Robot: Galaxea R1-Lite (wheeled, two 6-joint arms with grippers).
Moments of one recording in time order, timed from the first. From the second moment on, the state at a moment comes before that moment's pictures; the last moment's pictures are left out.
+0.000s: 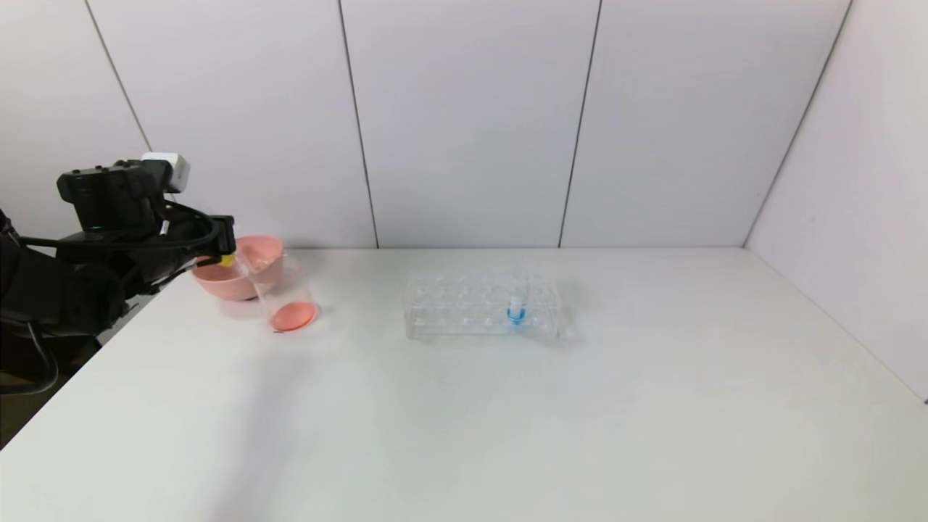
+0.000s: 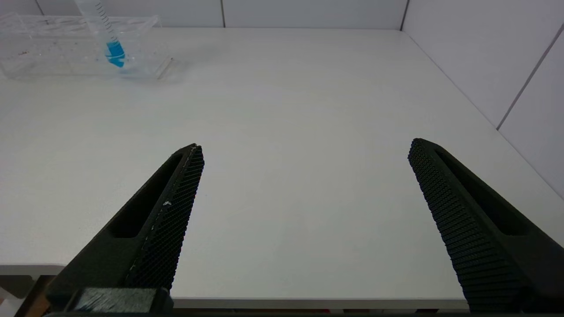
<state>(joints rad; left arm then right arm) 0.11 1.92 -1.04 -0.76 -0.02 0.06 0.00 0.00 0.00 0.00 0.00 0.00</state>
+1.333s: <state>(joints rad) 0.25 1.88 -1.28 -0.23 -0.48 0.52 0.00 0.00 0.00 0.00 0.00 0.00</state>
